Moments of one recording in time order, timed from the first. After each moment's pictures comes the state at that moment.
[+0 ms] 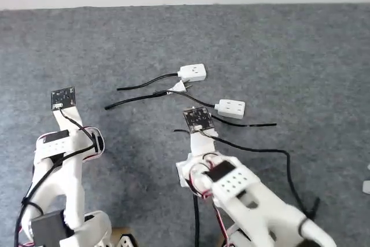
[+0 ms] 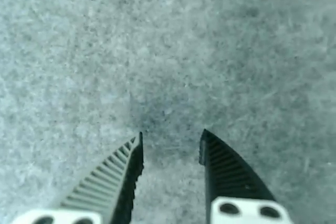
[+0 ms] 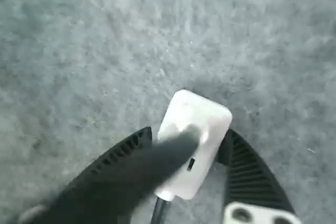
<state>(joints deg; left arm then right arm) -22.0 -14.8 57.9 46.6 3.6 -38.4 -31.2 69.1 38.9 -21.2</state>
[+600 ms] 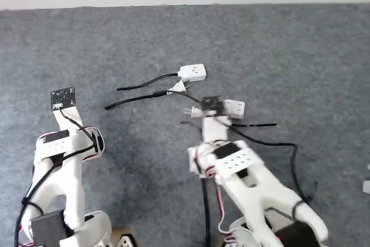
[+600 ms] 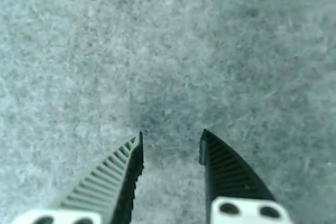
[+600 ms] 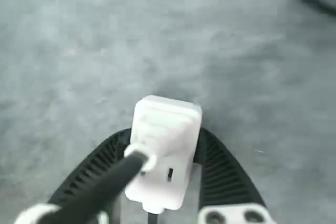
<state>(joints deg) -22.0 -14.8 57.9 46.6 3.6 -26.3 -24.4 62.6 41.9 -20.9</state>
